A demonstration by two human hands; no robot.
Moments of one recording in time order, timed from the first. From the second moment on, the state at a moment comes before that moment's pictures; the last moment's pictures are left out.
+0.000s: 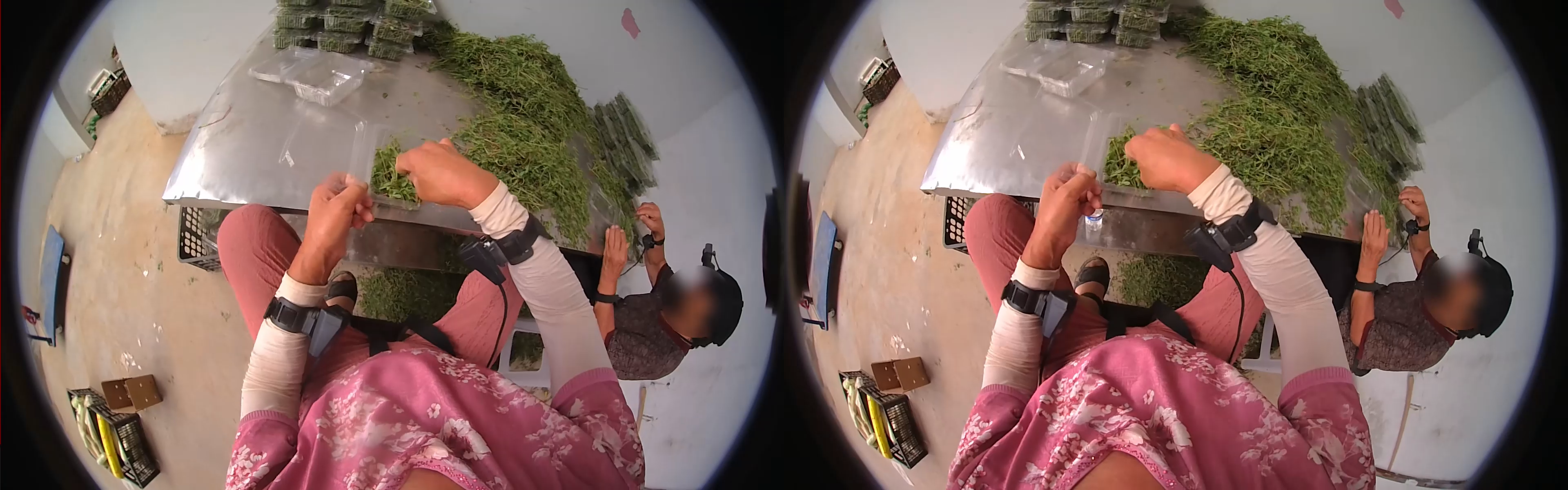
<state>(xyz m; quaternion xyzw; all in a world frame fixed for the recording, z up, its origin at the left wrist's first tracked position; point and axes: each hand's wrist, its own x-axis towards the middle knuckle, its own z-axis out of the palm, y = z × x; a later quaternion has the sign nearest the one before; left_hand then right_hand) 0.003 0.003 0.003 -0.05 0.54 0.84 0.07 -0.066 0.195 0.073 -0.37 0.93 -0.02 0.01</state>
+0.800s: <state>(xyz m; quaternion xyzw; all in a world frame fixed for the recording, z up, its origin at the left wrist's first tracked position) -0.001 0.001 -0.001 -0.07 0.51 0.85 0.03 -0.139 0.308 0.032 -0.25 0.97 0.00 -0.06</state>
